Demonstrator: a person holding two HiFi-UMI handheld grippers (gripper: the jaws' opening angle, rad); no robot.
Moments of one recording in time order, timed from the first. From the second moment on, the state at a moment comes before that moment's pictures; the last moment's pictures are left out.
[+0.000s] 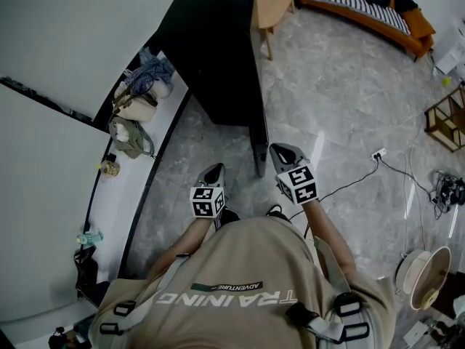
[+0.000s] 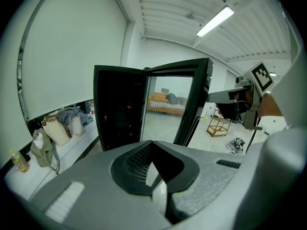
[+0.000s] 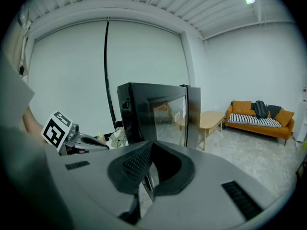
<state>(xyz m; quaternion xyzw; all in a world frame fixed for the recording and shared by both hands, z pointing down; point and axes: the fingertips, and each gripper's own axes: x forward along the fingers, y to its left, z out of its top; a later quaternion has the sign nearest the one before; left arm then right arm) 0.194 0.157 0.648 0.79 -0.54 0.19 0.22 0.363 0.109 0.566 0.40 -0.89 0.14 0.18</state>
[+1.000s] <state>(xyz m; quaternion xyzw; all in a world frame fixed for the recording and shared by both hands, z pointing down) 0.105 0.130 0.635 0.78 -0.56 0.14 0.26 0.321 0.110 0.558 0.42 -0.87 0.16 0.18</state>
